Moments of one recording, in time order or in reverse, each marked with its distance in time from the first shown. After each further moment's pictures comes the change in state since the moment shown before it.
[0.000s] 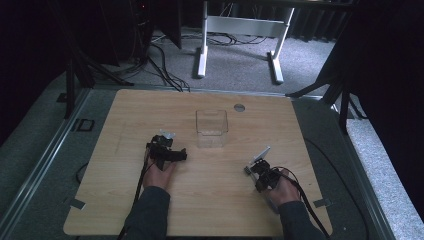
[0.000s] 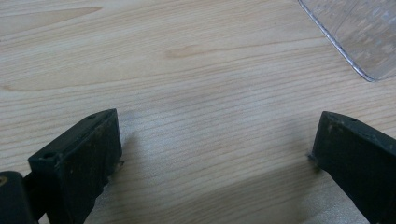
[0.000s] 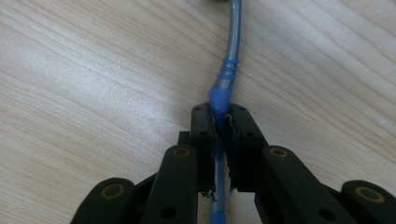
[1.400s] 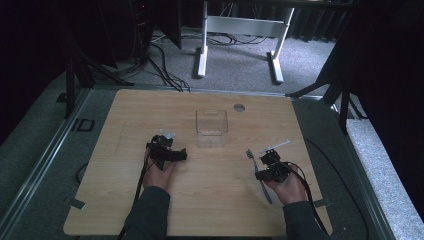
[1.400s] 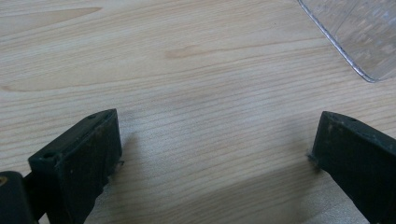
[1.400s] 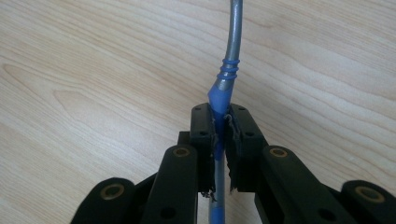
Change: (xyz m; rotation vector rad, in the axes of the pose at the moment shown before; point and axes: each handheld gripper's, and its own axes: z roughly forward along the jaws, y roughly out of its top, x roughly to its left) left arm 0.000 0.000 0.000 -0.001 0.000 -0.001; right arm -0.014 -0.008 -0.039 -0.298 0.138 0.079
